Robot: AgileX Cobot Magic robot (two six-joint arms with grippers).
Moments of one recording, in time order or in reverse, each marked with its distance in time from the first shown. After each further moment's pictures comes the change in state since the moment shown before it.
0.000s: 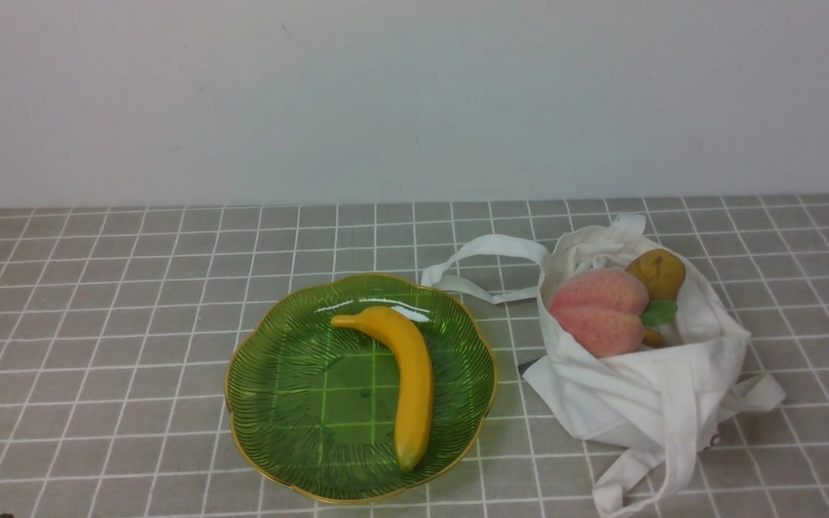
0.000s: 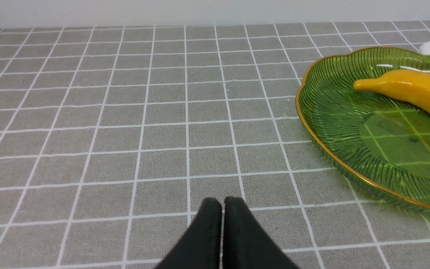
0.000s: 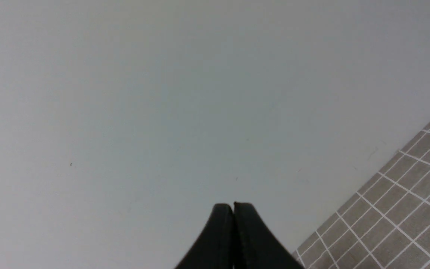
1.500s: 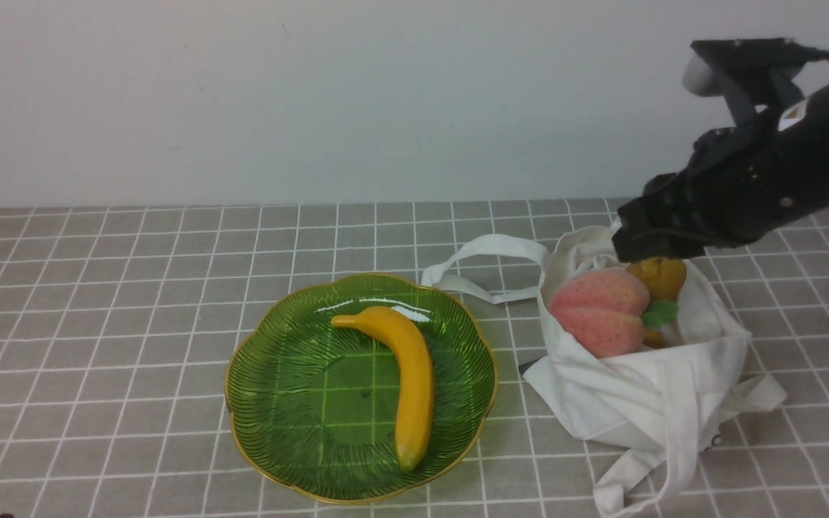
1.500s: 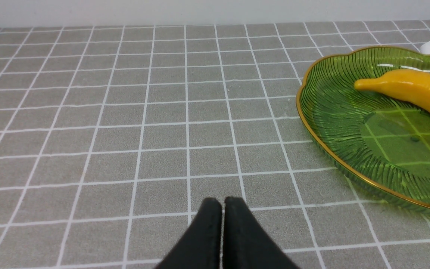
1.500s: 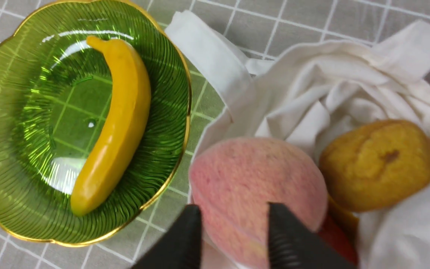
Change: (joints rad) right arm 0.338 1.546 -1.320 -0.228 1.008 -0.505; left arm 0.000 0.000 0.000 0.000 0.000 0.000
